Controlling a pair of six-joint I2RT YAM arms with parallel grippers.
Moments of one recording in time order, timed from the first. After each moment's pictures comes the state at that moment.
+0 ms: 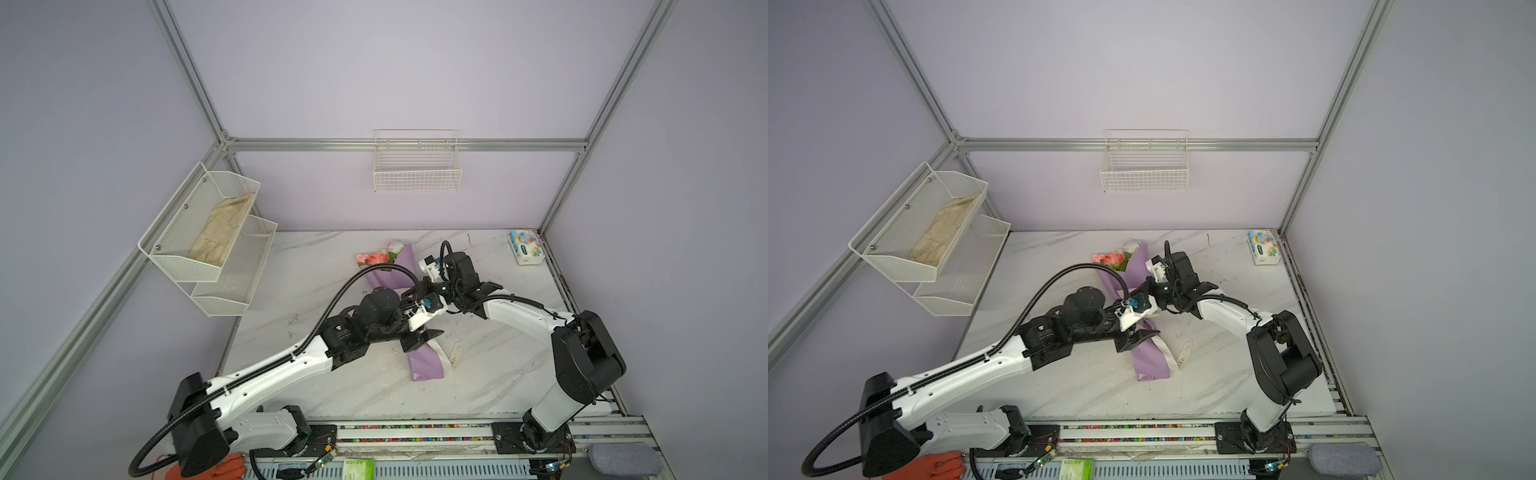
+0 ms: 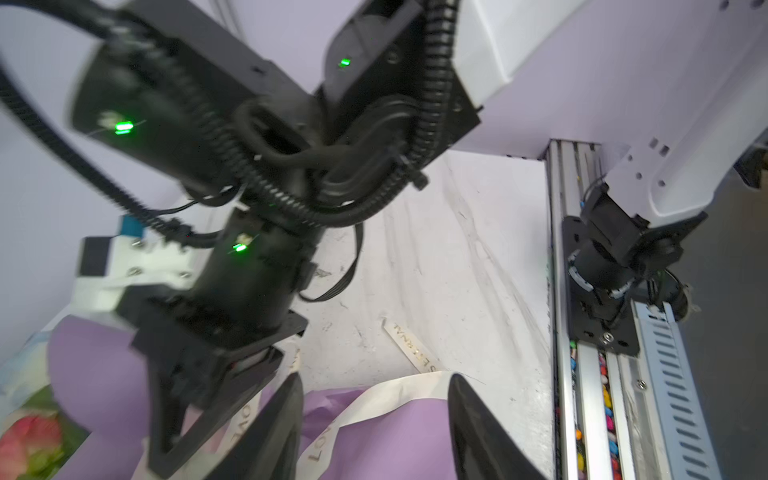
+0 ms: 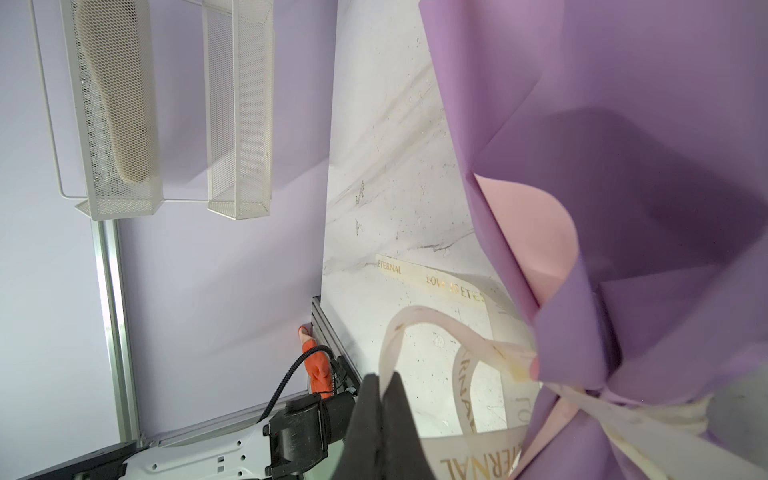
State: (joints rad) left arm -0.87 1.10 0.91 -0.17 0.19 0.14; right arm 0.56 1.66 1.09 -0.03 -0.72 0.90
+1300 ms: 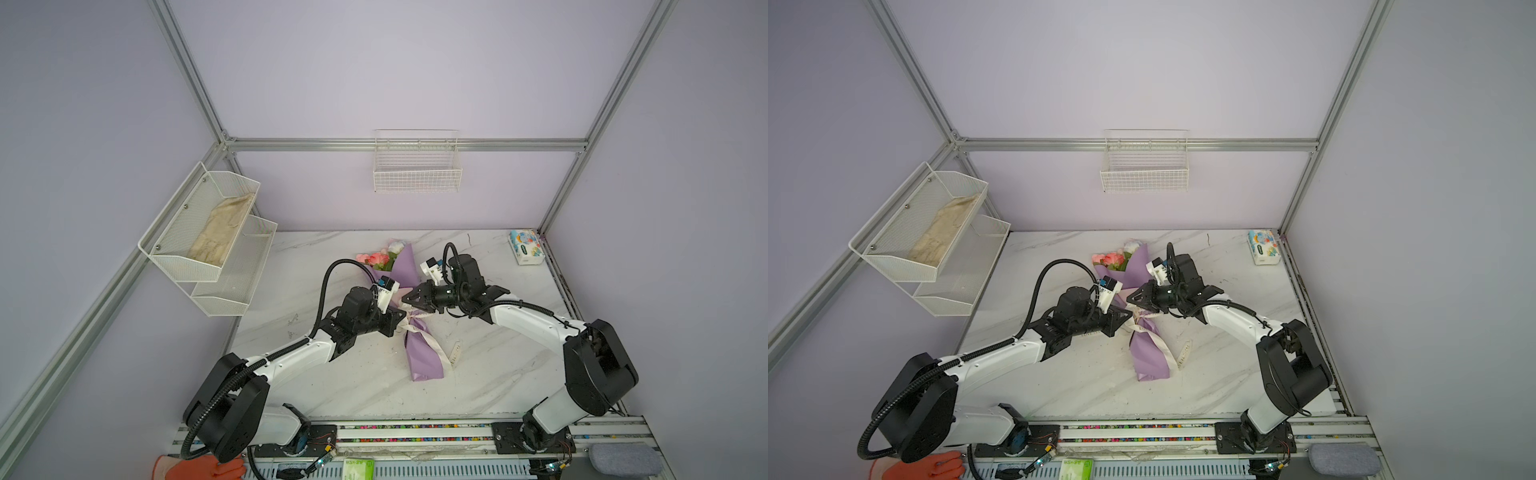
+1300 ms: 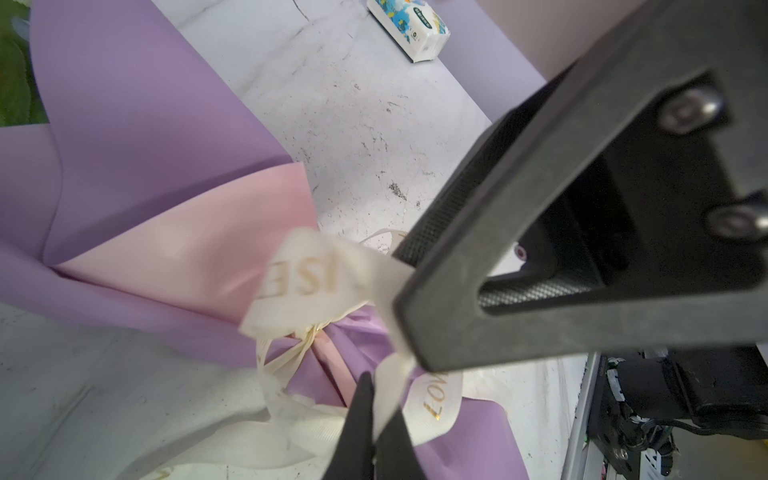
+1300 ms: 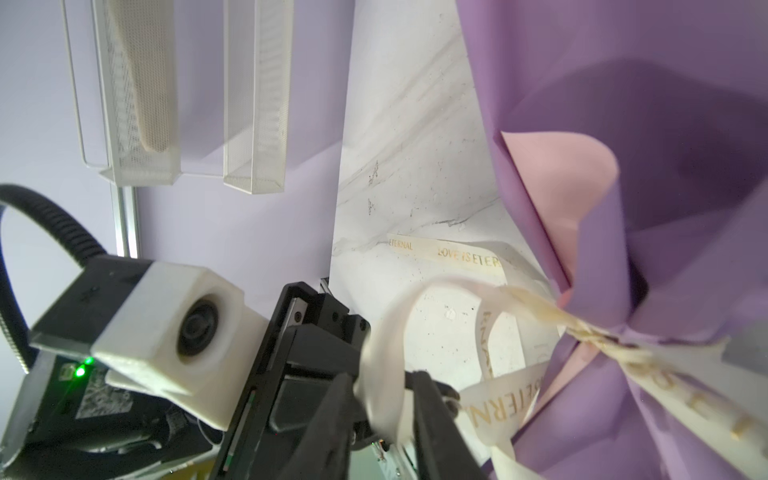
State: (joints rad) left arm -0.60 1.34 0.72 0.12 0.34 -0.32; right arm 0.56 1.53 1.02 -0.10 -0.71 0.87
